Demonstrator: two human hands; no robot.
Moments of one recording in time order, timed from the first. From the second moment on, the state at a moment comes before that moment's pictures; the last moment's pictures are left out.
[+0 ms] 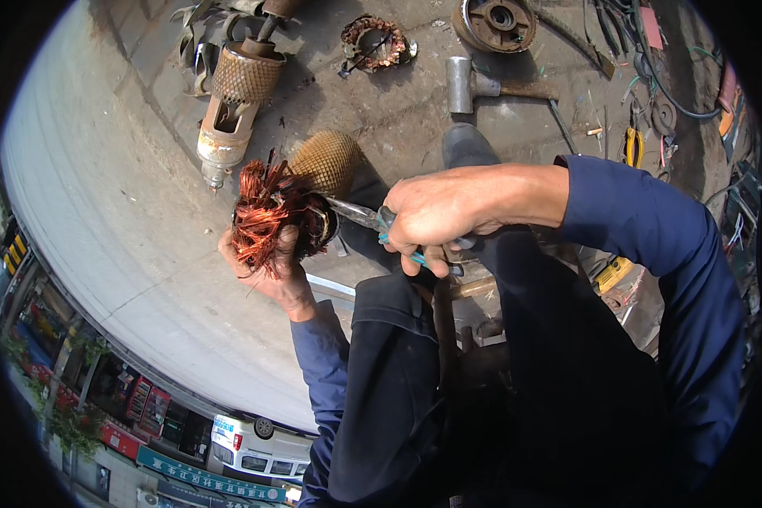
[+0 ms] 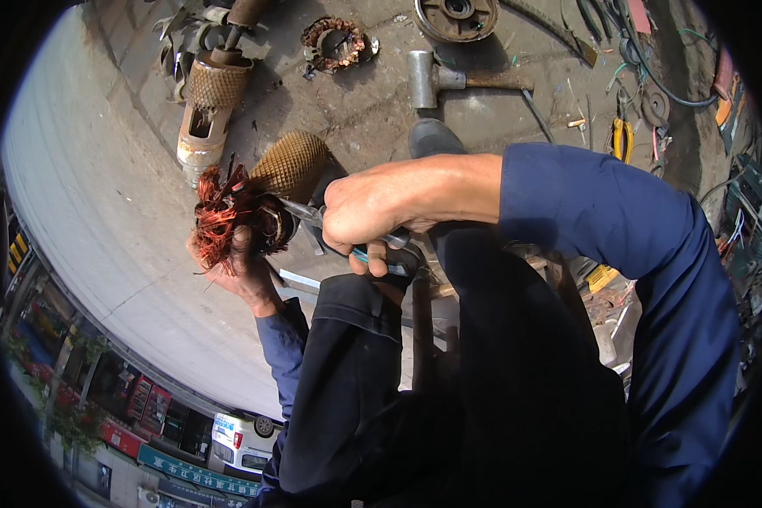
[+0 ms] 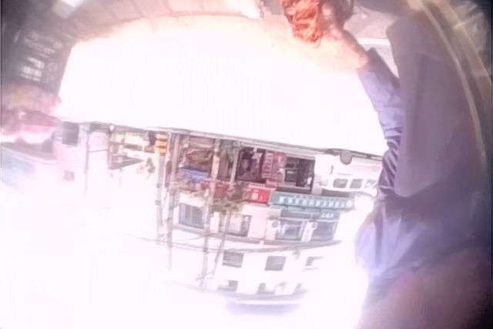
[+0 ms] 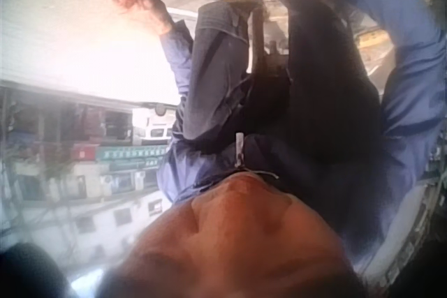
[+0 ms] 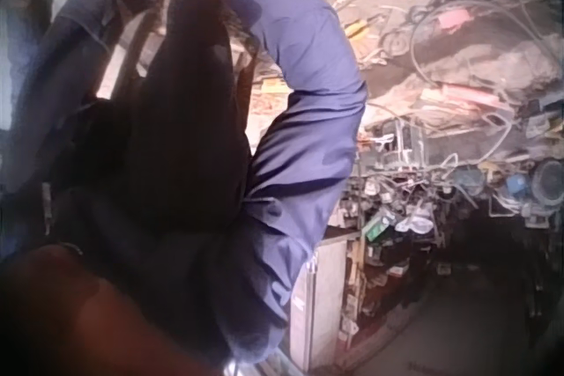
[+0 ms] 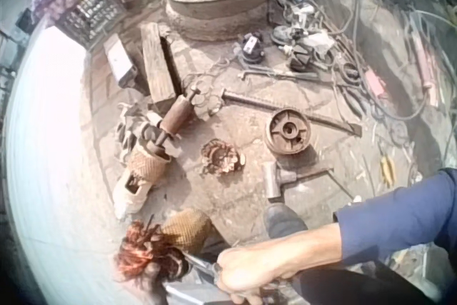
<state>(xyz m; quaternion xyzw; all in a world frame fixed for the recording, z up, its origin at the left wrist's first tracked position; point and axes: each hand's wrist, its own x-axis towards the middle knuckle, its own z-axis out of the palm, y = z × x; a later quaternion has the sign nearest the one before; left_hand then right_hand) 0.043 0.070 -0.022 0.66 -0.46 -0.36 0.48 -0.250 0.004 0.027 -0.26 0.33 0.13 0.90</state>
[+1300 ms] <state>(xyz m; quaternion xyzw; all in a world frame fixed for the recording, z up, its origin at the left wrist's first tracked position) 0.046 0.067 -0.023 0.66 -0.47 -0.36 0.47 -0.200 0.026 0.005 -0.09 0.36 -0.01 0.93</state>
